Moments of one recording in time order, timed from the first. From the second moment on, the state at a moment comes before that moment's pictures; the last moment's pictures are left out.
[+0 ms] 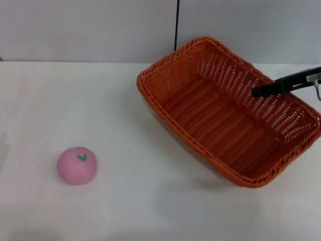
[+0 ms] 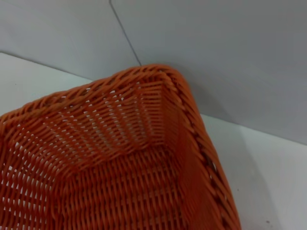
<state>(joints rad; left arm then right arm) -0.03 -2.07 -1.06 -0.03 -0.61 -1.81 2.72 0.71 2.01 -0.87 -0.84 -2.43 -1.31 2.24</state>
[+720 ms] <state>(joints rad) -0.03 -2.07 -1.06 -0.03 -0.61 -1.82 2.72 0.69 2.04 -0.87 -0.89 -2.41 -1.32 2.01</state>
